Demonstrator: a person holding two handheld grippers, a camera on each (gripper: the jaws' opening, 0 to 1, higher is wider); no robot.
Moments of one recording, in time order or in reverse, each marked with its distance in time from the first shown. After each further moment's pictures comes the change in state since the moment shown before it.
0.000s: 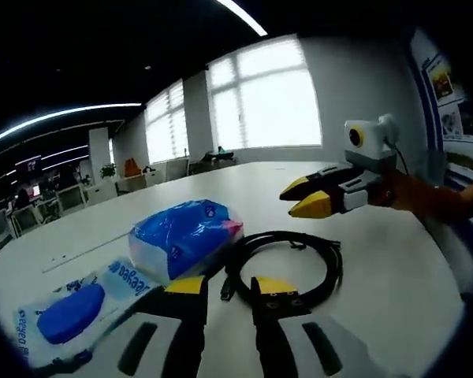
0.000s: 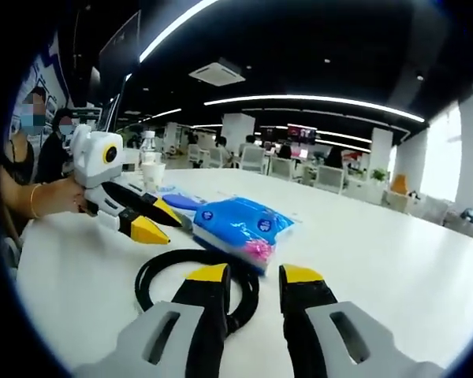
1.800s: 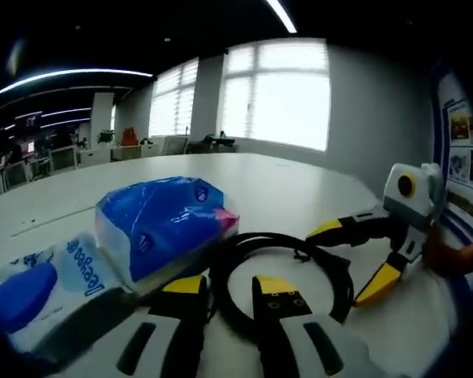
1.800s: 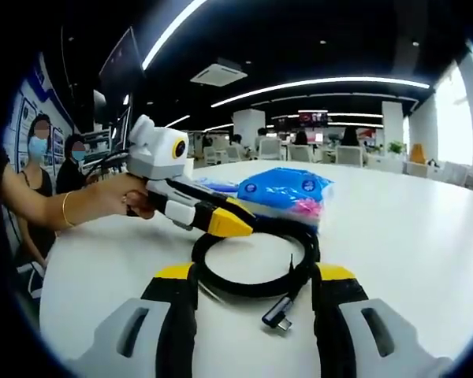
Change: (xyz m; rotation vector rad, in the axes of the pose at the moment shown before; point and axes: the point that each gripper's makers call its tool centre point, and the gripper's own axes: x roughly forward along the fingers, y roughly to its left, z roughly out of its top) left arm 0.046 -0.008 -0.012 -0.175 0.074 -0.047; right arm -0.010 0.053 -0.035 0.134 0.029 0.116
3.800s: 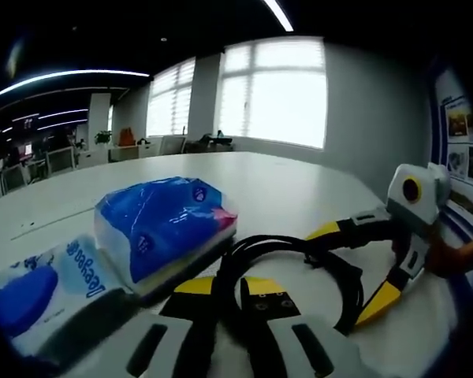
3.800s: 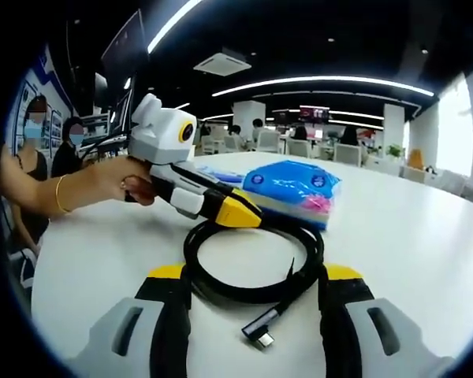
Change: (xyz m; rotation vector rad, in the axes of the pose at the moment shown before) left arm -0.003 -0.001 0.000 0.014 0.010 -0.015; right arm 0.009 0.009 -0.006 -0.048 0.053 -0.023
